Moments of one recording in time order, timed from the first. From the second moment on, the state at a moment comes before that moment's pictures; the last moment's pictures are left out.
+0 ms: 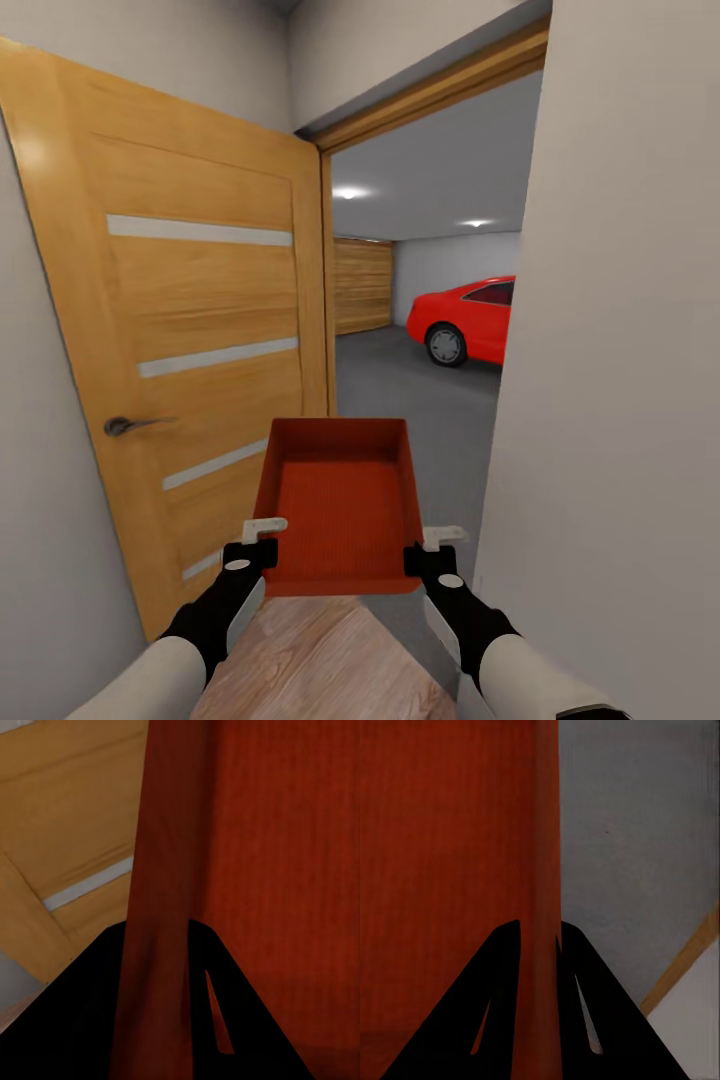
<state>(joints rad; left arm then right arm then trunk) -0.63 -0.07 -0.10 -0.50 0.10 0.13 0.30 -0.68 0.17 0.08 -0.31 0.02 -0.07 -0.18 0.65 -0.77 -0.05</state>
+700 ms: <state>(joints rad) -0.63 -0.07 -0.10 -0.51 0.10 0.13 0.30 -0.68 0.17 0.08 -0.31 0.02 -0.07 -0.17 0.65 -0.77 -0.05</state>
